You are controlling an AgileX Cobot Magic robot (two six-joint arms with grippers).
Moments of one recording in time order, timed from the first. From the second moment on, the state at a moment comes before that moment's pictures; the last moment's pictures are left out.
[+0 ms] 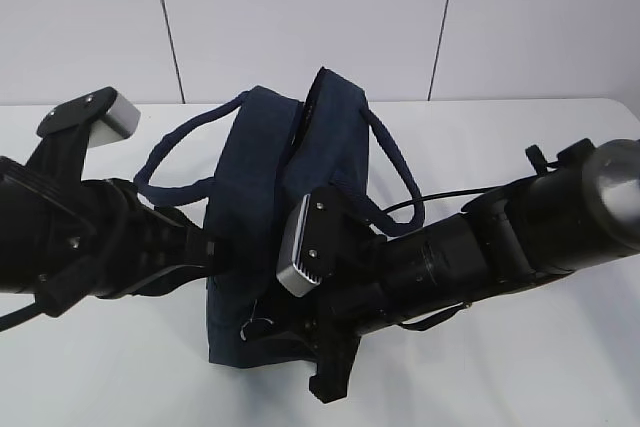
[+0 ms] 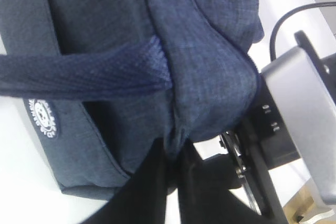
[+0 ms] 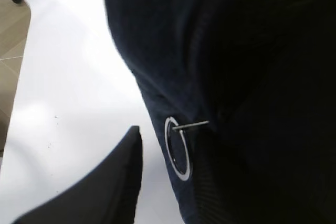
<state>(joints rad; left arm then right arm) -0.64 1.37 -0.62 -1.34 0.26 0.84 0.53 1.98 -0.89 1.80 0.74 -2.44</state>
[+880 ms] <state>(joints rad) -0.64 1.37 -0.62 -1.34 0.26 0.84 0.53 1.98 -0.89 1.80 0.75 -2.44</state>
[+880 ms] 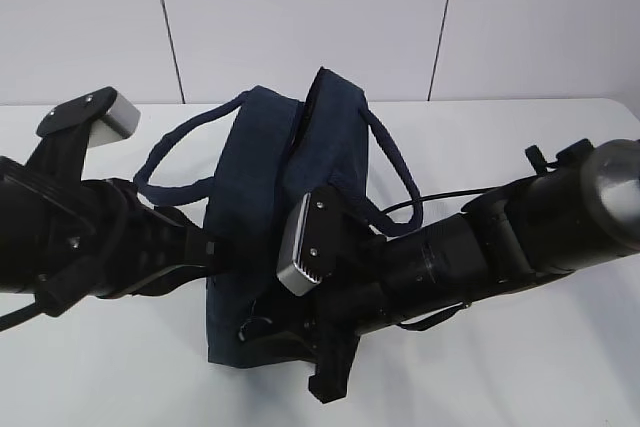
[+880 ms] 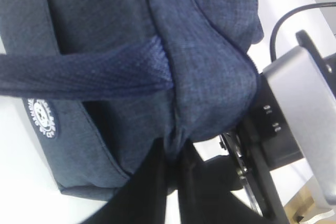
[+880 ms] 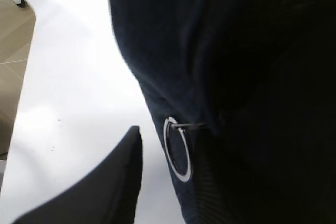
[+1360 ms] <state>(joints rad) -0.64 1.37 -0.62 -1.34 0.26 0.84 0.53 1.99 -0.89 1.80 0.76 -2.42</state>
